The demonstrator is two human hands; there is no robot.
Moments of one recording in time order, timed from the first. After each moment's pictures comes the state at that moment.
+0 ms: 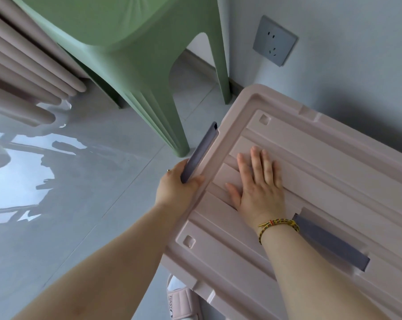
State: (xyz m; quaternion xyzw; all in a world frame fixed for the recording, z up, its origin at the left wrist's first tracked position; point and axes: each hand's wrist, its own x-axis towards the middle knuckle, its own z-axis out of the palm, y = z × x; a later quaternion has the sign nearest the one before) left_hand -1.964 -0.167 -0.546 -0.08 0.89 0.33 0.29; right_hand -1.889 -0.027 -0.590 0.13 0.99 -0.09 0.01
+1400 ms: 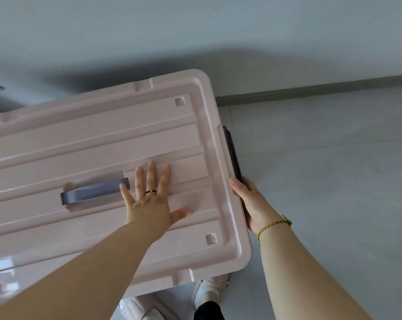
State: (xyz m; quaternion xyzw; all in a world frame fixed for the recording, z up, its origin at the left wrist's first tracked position) left_hand -1.684 0.064 -0.537 0.45 0.78 -0.25 0.35; right_hand -1.514 0.143 -0.577 0.62 0.22 -0.75 -0.05
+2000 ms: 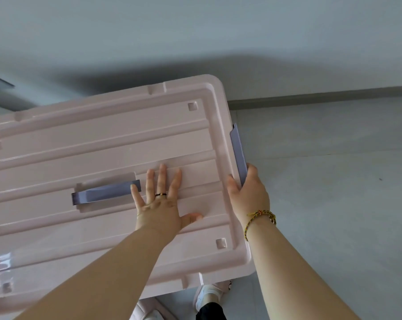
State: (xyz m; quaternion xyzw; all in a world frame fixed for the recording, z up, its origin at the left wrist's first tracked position) left_hand -1.689 0.061 -0.533 0.46 0.78 -0.26 0.34; right_hand -1.559 0.146 -0.553 0.67 0.61 -0.44 0.00
